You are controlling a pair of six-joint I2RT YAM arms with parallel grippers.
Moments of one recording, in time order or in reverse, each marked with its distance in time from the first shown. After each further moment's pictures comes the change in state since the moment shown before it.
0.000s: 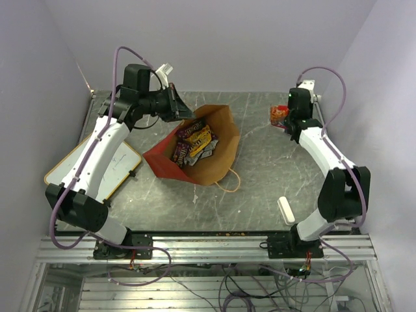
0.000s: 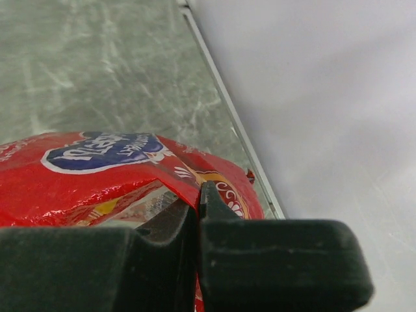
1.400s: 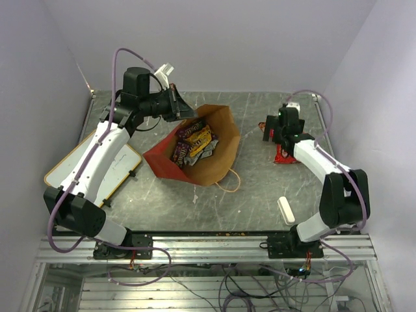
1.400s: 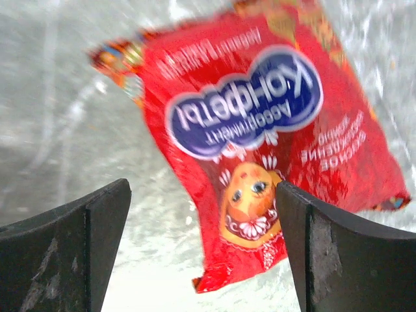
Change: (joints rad) left arm -0.009 -0.045 -0.100 0.159 0.021 -0.019; right arm 0.022 0.002 -0.257 -0.006 -0.351 0.312
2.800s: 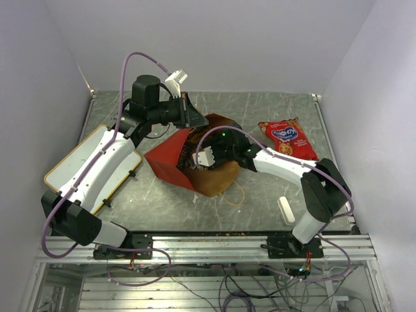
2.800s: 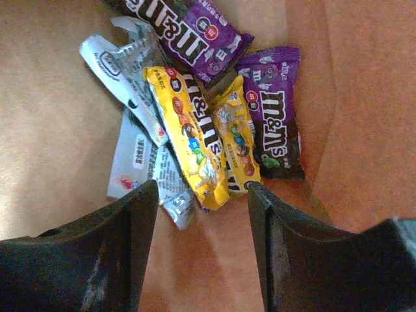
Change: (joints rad) left arm -0.113 -0.060 -0.092 0.134 -0.004 0.097; right arm 0.520 0.084 0.057 0.114 -0.666 -1.557
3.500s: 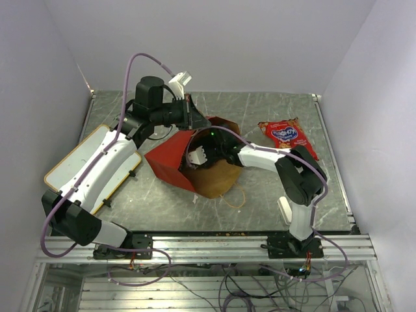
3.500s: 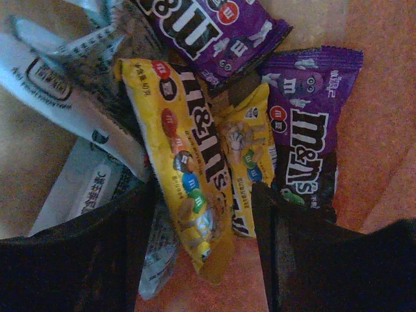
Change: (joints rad) left arm -0.031 0.001 0.006 -0.013 -0.022 0.013; right arm 0.002 0.270 0.132 0.082 0.077 -0.071
